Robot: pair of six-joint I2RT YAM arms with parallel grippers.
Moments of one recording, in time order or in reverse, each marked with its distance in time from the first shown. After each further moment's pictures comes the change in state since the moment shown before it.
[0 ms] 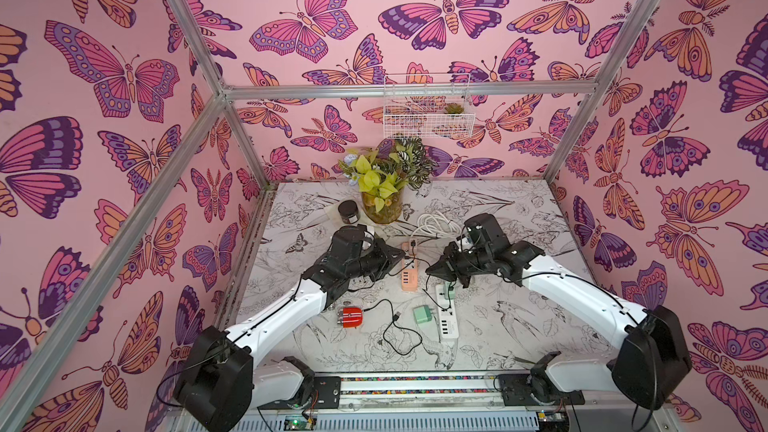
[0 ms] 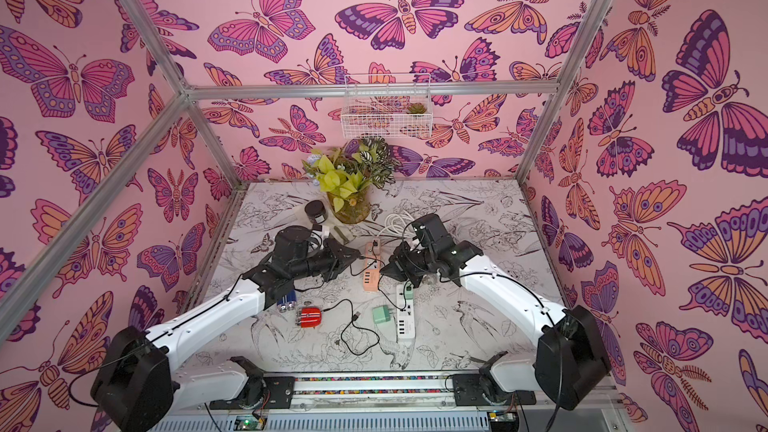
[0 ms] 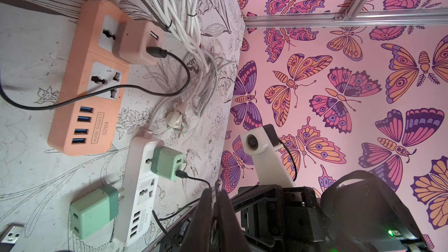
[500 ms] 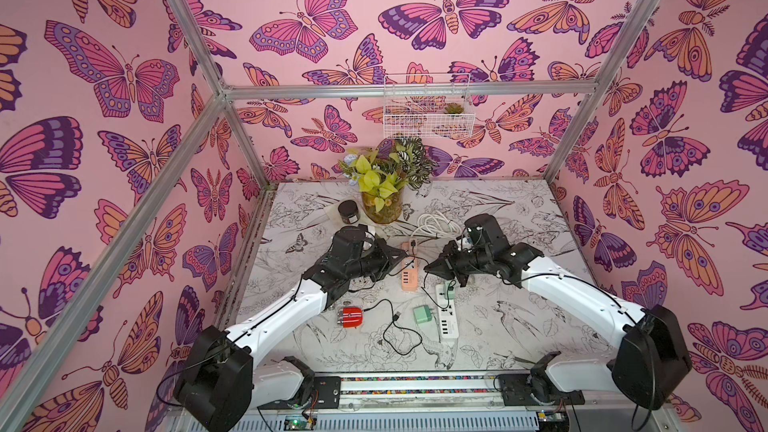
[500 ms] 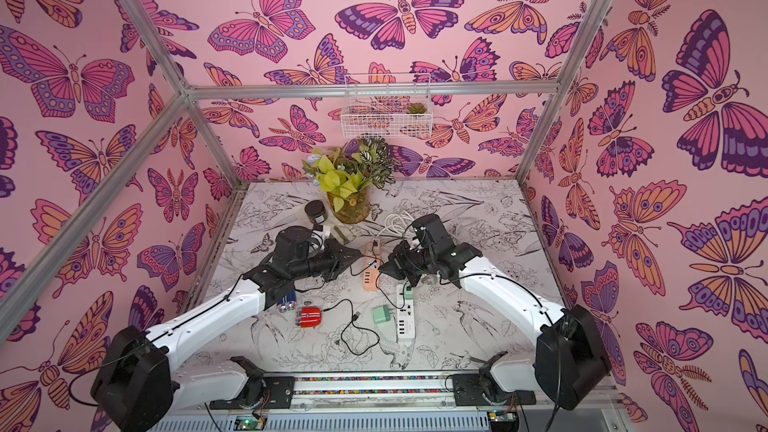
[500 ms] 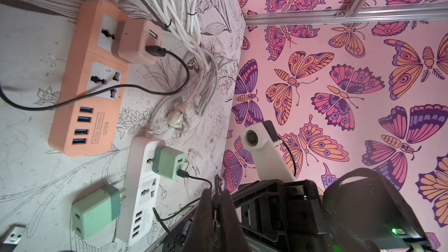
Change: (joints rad) left arm -0.006 0.000 0.001 -0.007 -0.010 0.008; right arm 0.000 0.000 -0.024 0.077 0.000 0.064
